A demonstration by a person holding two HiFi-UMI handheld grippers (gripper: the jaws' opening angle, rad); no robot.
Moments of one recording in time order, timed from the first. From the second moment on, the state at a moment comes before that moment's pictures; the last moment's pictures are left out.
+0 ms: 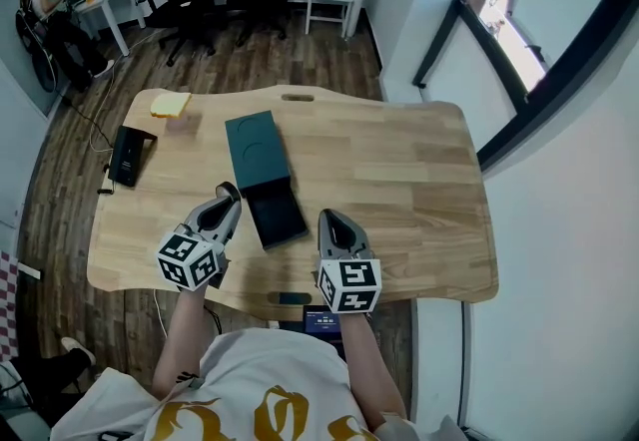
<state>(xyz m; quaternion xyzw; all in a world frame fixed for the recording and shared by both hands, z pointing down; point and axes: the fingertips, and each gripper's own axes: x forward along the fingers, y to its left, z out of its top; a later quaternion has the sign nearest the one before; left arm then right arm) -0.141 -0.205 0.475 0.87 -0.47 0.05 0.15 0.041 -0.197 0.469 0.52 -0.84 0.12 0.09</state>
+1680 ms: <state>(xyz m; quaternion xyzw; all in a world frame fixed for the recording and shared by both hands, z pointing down) -0.094 -0.249 0.602 0.87 -0.39 0.17 0.25 0.062 -0.247 0.574 0.51 -0.82 0.21 0.15</state>
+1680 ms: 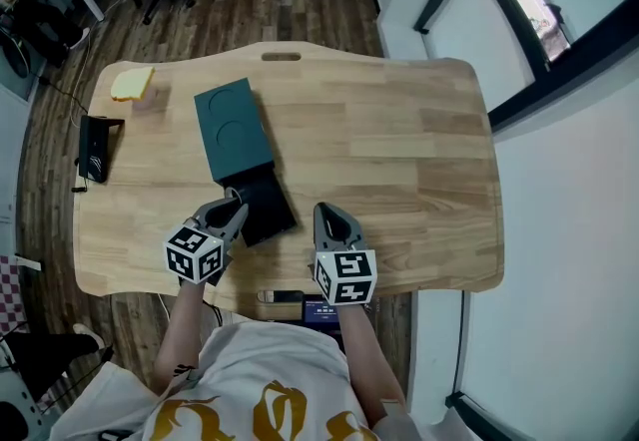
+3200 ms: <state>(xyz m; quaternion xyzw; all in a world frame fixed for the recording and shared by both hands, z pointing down) -0.053 -0.252 0.686 0.81 -0.26 0.38 0.37 0.077 -0.268 0.622 0.50 -0.80 0.27 0.17</state>
